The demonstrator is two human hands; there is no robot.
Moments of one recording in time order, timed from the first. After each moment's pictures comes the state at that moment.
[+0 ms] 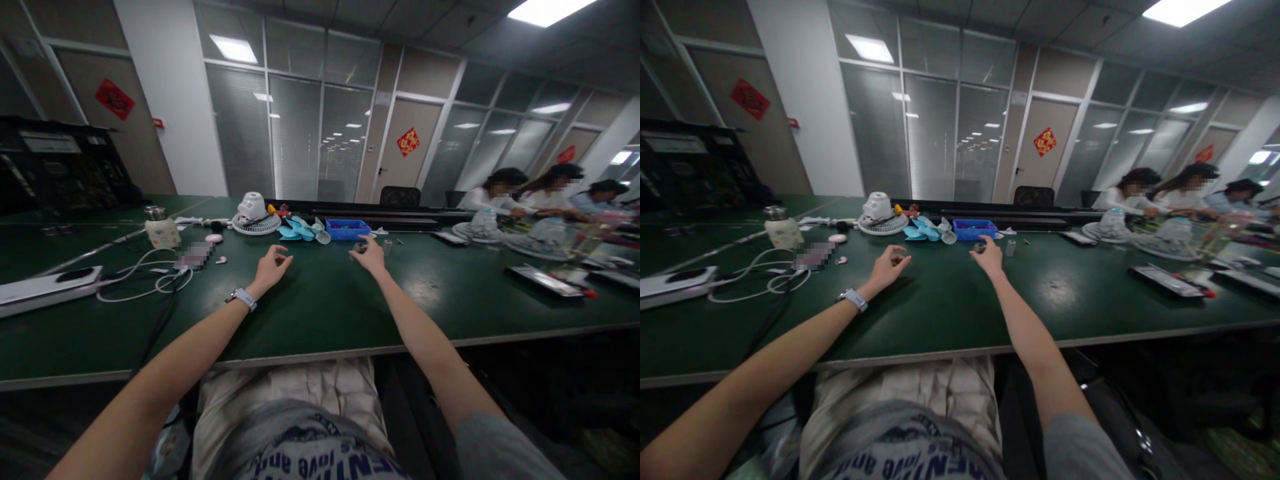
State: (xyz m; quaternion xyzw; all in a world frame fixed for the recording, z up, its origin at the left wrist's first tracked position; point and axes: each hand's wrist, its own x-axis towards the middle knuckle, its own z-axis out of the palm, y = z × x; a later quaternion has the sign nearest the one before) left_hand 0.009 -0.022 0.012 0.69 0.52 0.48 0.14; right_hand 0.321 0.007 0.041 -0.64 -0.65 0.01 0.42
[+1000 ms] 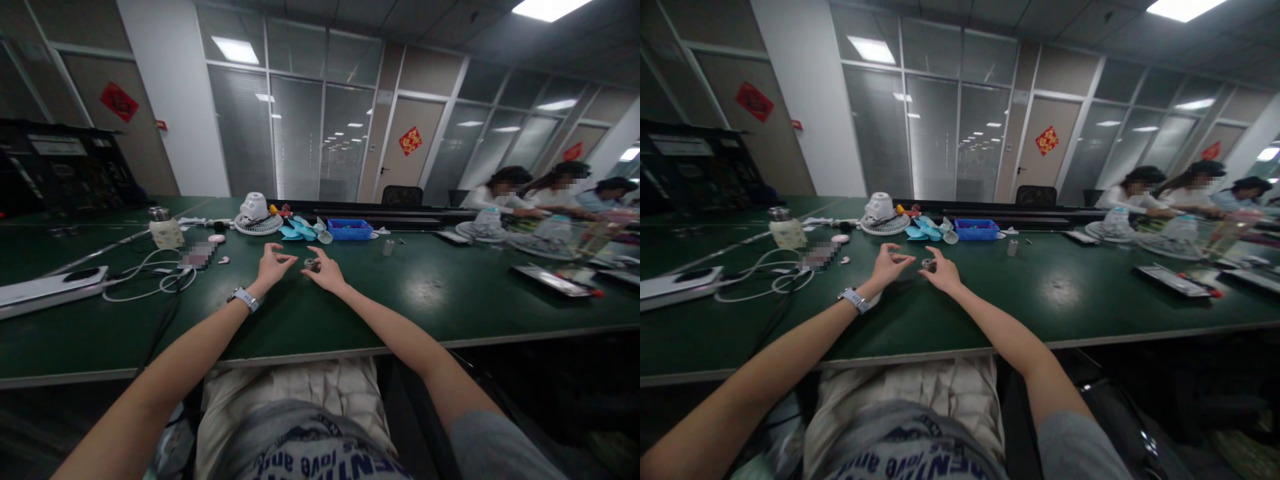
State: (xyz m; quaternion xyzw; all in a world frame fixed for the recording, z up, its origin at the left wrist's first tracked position) left_hand 0.014 -0.018 0.013 0.63 0.53 0.54 0.19; right_hand 0.206 -0.024 0.013 -0.46 -0.78 0.13 0.39
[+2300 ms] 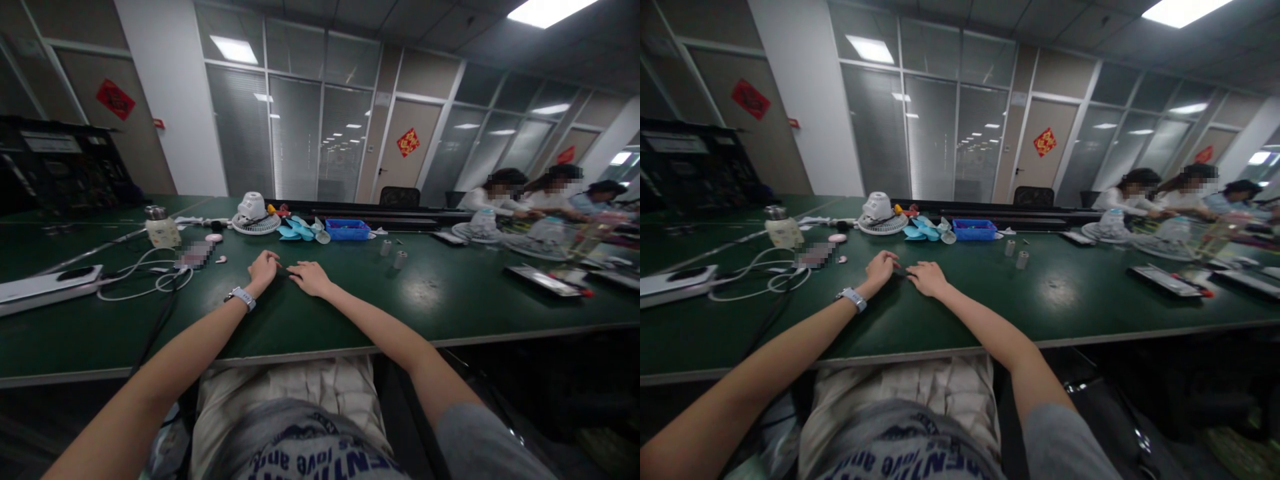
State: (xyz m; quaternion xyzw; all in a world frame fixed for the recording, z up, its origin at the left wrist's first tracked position) left_hand 0.005 -0.018 0.012 0.57 0.69 0.42 0.14; right_hand 0.177 -0.029 0.010 -0.40 -0.90 -0.05 0.17
